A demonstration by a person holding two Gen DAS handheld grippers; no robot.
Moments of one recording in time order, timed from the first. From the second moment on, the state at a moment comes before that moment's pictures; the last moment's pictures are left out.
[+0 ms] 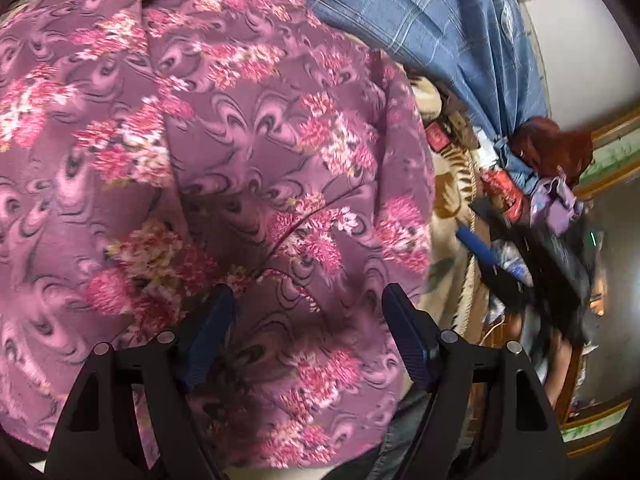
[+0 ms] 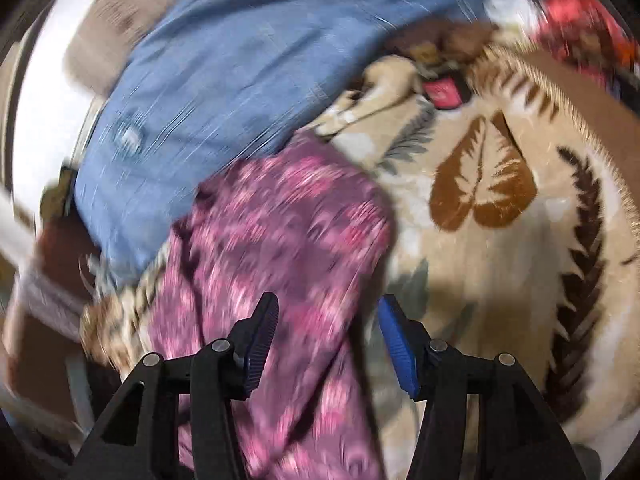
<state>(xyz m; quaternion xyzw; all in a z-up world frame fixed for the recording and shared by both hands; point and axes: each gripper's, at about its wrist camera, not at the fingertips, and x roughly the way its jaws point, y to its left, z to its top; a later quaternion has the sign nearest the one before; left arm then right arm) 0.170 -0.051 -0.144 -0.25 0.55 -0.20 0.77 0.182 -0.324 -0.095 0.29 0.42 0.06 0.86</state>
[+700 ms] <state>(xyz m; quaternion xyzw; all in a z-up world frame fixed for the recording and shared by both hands) 0.116 0.047 -0.005 -0.24 0.42 -0.30 0.82 0.174 -0.259 -0.065 0.21 0.40 0.14 0.88</state>
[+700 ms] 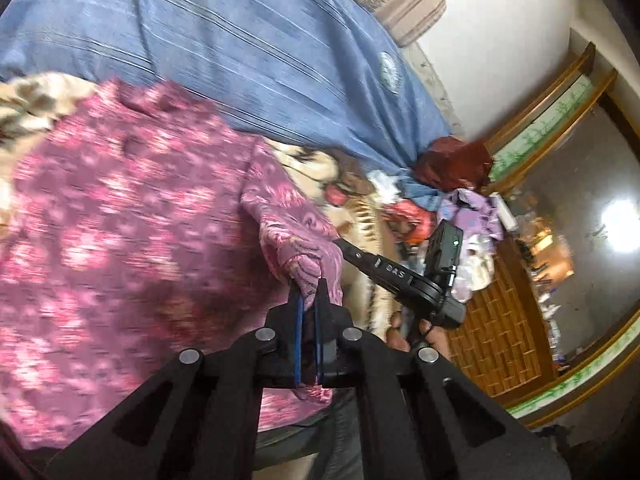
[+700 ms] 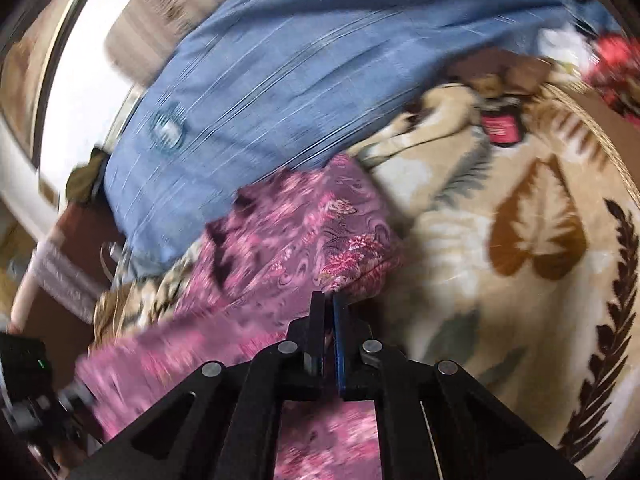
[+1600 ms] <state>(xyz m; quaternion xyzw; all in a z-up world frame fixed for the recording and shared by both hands) 0.128 0.073 -0.157 -0.30 0.49 -0.26 0.78 0.443 -0.145 -0.117 -0.02 0.55 -0.03 0.83</state>
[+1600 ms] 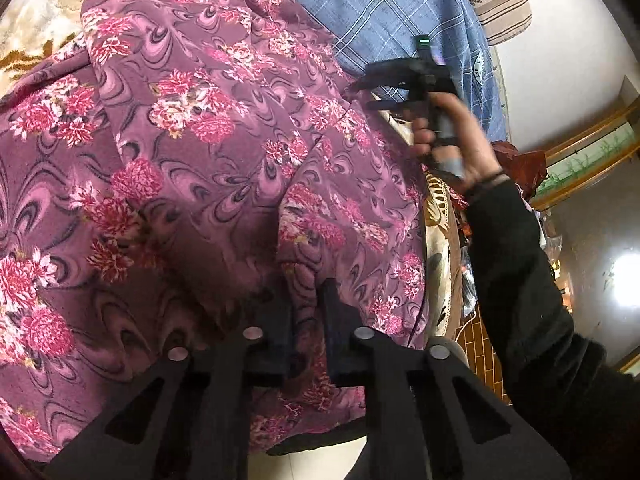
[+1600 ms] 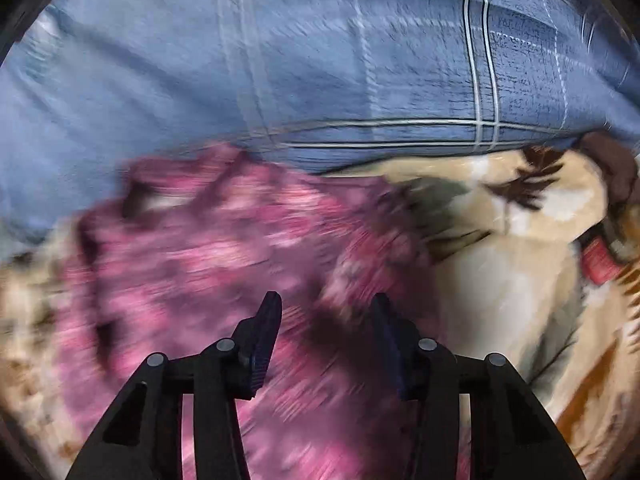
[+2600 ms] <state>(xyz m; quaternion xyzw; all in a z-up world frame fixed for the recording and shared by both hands) 0.116 0.130 -0.154 -0.31 0.48 -0.18 0.80 0.214 -0.178 -0.099 0.15 0.49 0.08 0.86</state>
